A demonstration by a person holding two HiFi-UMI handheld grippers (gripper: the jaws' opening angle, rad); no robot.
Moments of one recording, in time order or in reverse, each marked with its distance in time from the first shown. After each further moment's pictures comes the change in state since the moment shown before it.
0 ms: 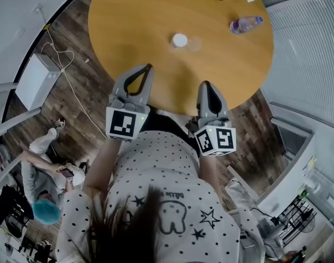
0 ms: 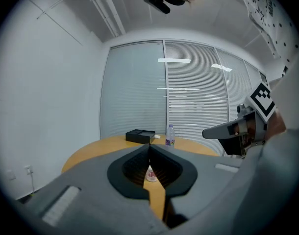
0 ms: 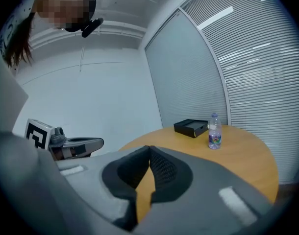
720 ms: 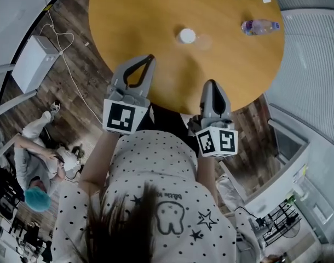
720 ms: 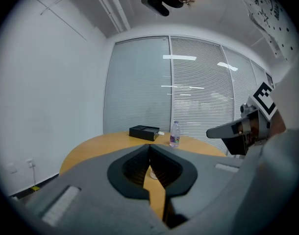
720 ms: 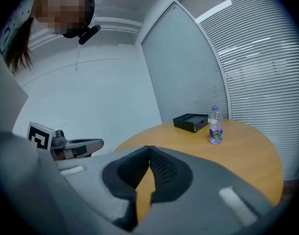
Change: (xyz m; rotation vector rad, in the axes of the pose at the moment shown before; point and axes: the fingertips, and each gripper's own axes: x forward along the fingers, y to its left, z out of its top) left arm 0.033 0.013 -0.021 -0.020 0.044 0.029; right arm 0.027 -0.026 -0.012 0.037 0.052 0.000
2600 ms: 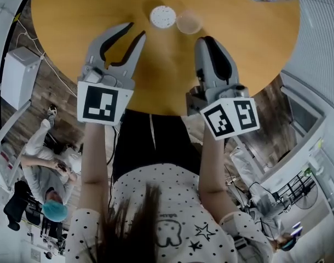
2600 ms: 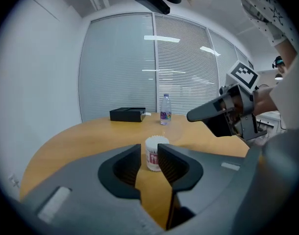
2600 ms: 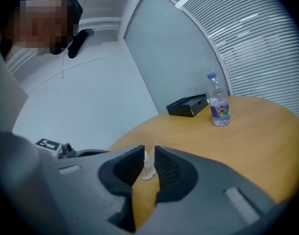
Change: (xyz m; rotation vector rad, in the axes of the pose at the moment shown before) left arm 0.125 -0.014 -0.096 0.124 0.176 -0.217; right arm 0.107 -0.075 -0.047 0.163 0.068 0.027
